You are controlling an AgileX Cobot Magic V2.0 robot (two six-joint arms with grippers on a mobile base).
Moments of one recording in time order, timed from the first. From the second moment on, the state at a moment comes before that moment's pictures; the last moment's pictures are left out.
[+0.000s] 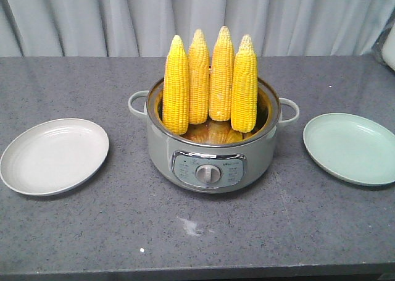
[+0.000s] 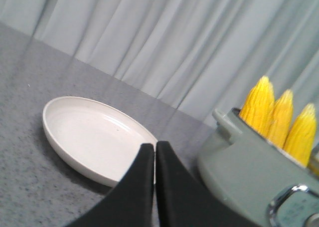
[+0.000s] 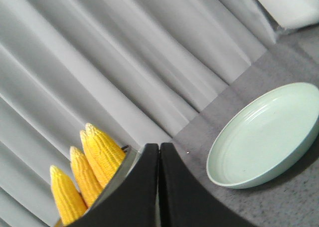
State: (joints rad) left arm -0.08 -0.01 0.03 -0.45 0.01 -0.19; right arm -0.03 -0.01 0.03 0.33 -0.06 0.55
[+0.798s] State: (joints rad) left arm -0.08 -0.01 -0.04 -0.77 -0.01 -0.56; right arm -0.03 -0.01 -0.01 0.36 -0.06 0.60
